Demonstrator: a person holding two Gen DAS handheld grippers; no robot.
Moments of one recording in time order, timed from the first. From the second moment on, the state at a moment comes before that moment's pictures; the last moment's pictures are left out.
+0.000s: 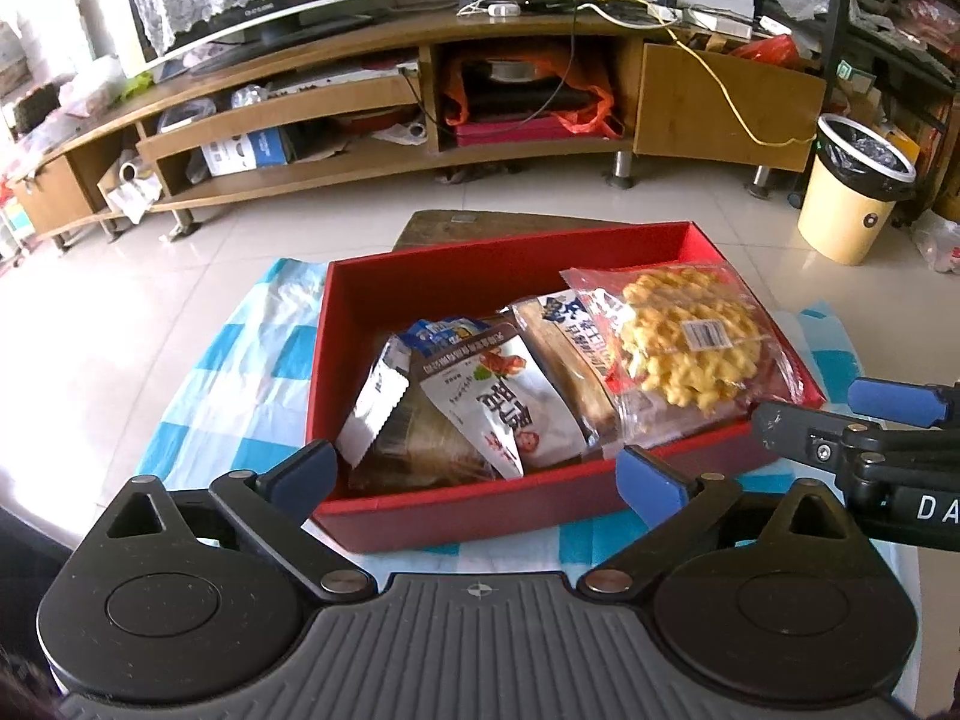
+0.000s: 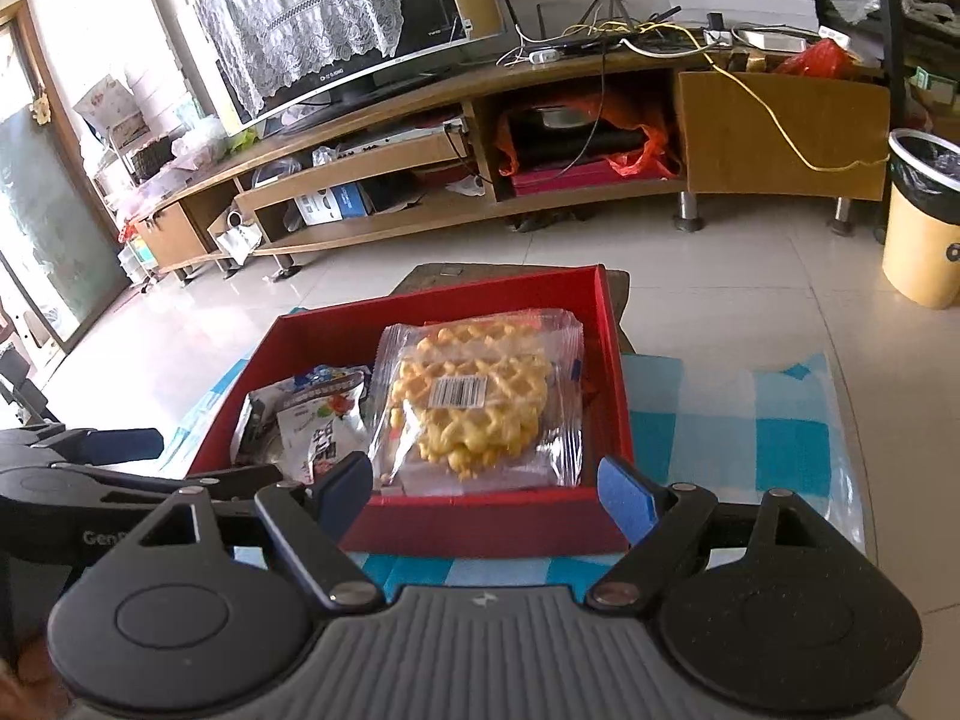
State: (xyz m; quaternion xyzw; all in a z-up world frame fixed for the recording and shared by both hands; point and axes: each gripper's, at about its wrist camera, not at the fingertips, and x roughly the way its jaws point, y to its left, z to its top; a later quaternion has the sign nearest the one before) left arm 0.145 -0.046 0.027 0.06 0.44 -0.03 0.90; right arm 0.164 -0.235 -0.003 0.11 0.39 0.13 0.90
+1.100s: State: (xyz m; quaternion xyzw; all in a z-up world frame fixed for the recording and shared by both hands) left arm 0.057 -0.028 0.028 0.03 0.45 -0.04 0.89; right arm 0.063 -0.231 -0.008 0.14 0.41 0.11 0.90
